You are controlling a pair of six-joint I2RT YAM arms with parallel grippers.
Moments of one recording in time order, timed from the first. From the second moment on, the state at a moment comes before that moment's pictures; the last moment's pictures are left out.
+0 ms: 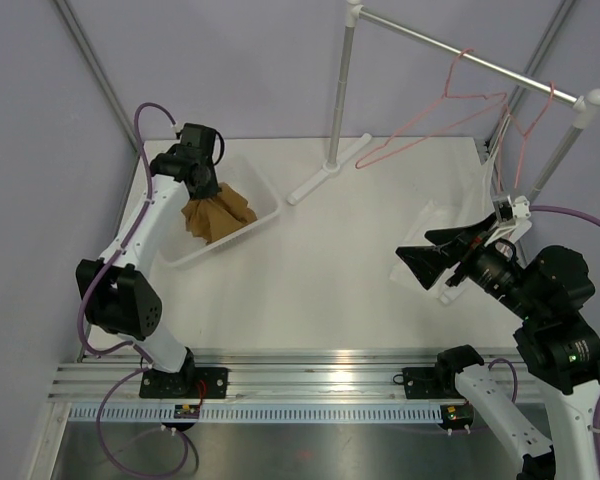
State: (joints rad) left arm -0.22 1.63 1.59 -0.88 -0.33 -0.36; right arm 0.28 0.57 1.19 -0.65 -0.44 0.41
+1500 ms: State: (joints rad) left arm -0.29 0.39 1.25 -1.30 -0.40 -0.34; right arm 0.28 0.71 1.41 -1.03 0.04 0.21
